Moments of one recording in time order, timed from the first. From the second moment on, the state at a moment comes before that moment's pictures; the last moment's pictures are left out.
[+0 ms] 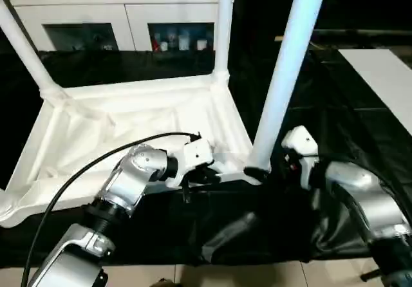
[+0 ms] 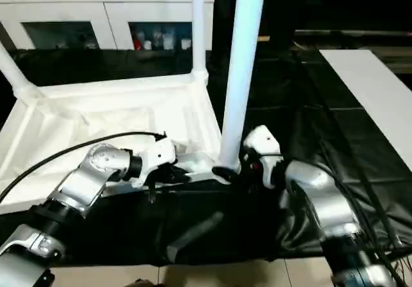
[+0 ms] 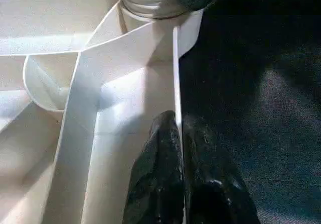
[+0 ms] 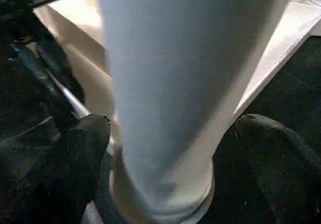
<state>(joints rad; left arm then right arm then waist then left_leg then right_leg) -0.56 0.29 -0.35 0.44 0.13 0.16 -1.11 -0.35 -0.47 0.16 0.26 0.18 0.21 0.86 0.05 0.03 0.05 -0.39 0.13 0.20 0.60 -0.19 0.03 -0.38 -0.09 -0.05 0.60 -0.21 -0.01</state>
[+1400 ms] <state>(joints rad) -0.63 0.17 -0.35 0.63 0.21 0.05 -0.84 -0.31 -0.08 0.01 0.34 0.10 0.20 0.18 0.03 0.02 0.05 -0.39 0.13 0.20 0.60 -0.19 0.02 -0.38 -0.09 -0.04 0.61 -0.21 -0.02</state>
